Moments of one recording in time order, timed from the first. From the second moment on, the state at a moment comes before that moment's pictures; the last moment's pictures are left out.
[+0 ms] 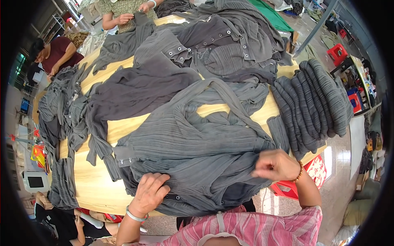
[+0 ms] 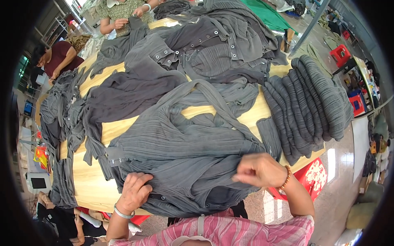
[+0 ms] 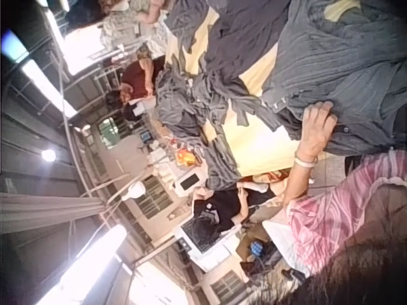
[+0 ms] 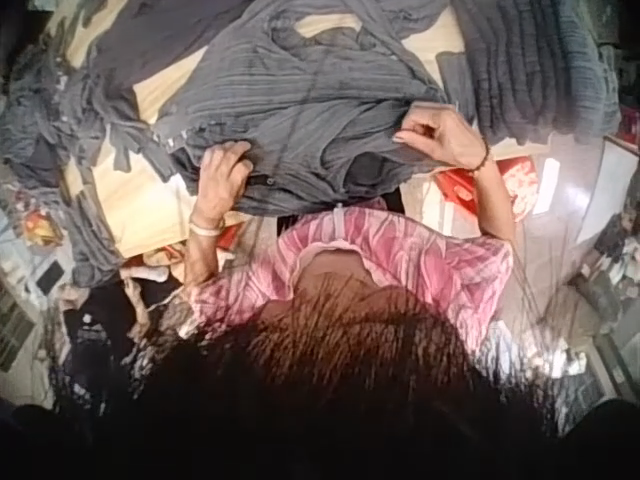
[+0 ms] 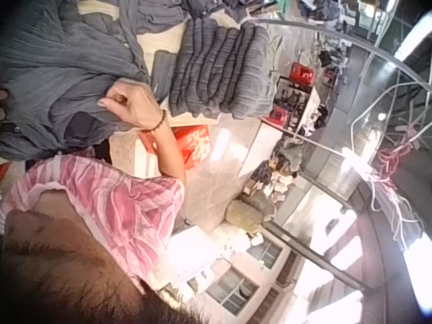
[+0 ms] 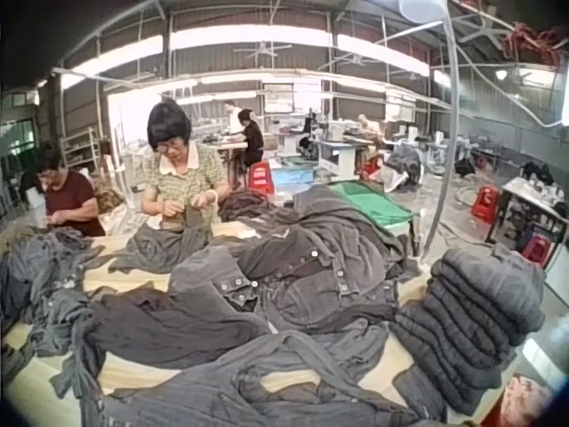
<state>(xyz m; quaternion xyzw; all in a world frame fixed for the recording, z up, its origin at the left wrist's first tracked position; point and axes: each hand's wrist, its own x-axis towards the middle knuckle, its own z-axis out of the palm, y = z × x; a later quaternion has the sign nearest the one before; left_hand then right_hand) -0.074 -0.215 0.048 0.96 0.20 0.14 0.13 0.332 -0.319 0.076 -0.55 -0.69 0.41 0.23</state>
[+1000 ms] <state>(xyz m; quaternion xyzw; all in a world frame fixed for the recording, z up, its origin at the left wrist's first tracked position) -0.099 -0.207 0.055 0.83 0.31 0.34 0.31 0.360 -0.260 0.109 -0.74 -0.60 -0.11 0.28</state>
